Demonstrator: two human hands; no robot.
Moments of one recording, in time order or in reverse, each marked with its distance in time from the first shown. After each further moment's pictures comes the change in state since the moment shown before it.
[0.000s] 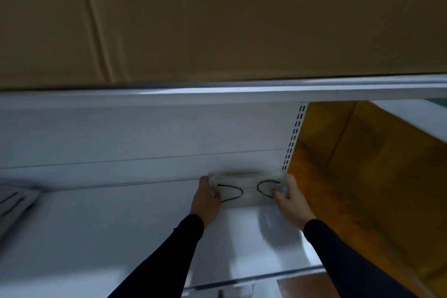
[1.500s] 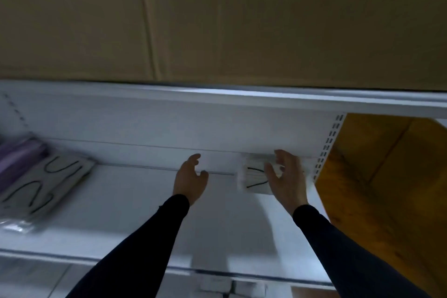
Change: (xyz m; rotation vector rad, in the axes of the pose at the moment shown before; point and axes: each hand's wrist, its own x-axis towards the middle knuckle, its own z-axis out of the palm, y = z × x) left_hand -0.011 0.012 -0.078 0.133 0.346 0.009; right_hand 0.029 -0.068 0.036 -0.043 0.184 -0.332
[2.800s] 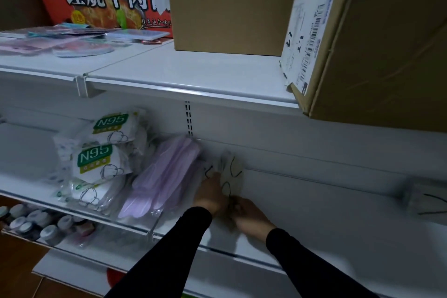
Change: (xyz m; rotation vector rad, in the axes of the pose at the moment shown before) left_hand 0.042 -0.212 -0.351 0.468 -0.228 -0.190; right_hand -0.149 -0.300 0.395 0.030 -0.929 0.224
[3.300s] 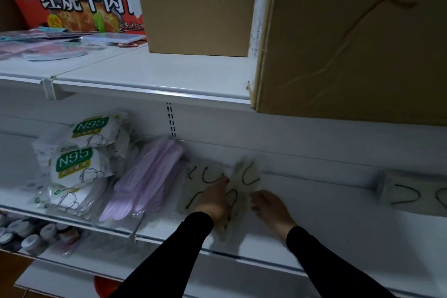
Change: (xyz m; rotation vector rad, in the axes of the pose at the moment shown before) left_hand -0.029 0.044 0.016 -0.030 -0.073 0.122; right_hand -0.025 0.058 -0.063 0.269 0.309 0.110
